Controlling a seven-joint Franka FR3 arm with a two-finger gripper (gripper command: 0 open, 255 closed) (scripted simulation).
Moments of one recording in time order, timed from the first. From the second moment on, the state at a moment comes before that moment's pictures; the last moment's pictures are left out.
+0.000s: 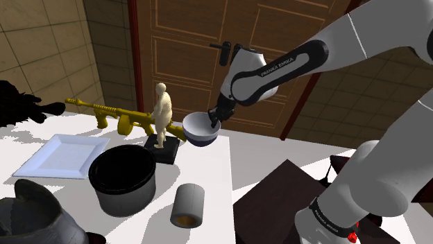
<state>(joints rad) 0.13 -0.05 0.04 -2.46 0.09 2.59 0.25</state>
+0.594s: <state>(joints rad) 0.13 -0.14 0.04 -2.42 0.08 2.46 0.26</state>
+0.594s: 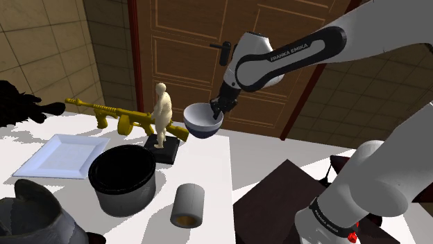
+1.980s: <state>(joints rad) 0.21 -0.14 0.18 -2.21 0.04 2.27 0.52</state>
